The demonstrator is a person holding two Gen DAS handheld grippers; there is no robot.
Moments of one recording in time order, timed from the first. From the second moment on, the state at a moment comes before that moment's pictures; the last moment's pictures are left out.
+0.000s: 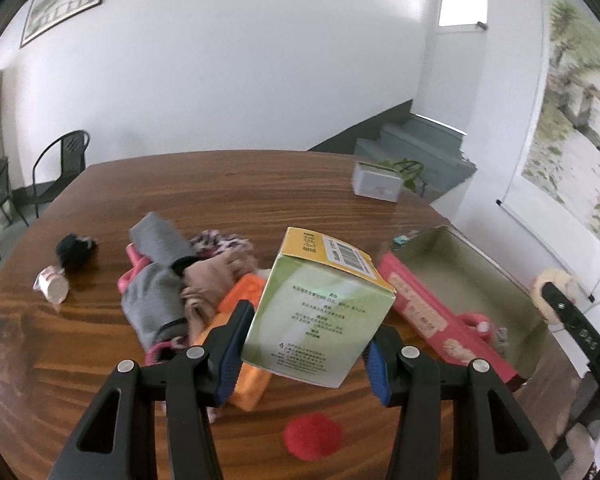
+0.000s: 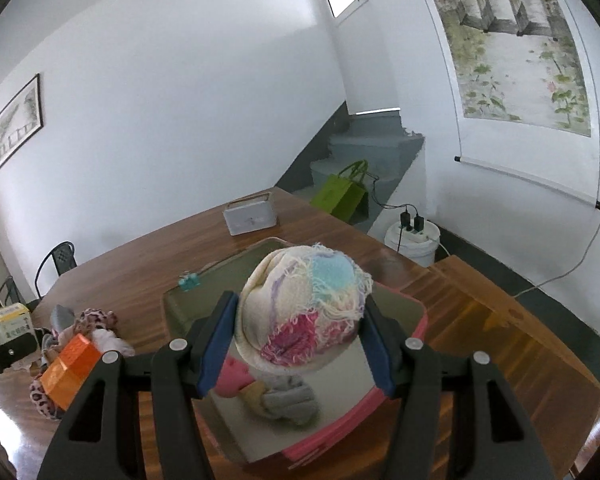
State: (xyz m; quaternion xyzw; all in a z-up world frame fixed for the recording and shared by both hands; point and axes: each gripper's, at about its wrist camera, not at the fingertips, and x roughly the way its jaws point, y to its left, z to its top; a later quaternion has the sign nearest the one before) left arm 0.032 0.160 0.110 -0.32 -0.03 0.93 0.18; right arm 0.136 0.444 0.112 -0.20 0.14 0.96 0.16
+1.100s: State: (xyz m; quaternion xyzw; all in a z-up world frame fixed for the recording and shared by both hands) left arm 0.016 0.352 0.109 -0.35 0.04 0.87 0.33; right arm 0.164 0.515 0.098 -0.15 0.24 0.92 0.26
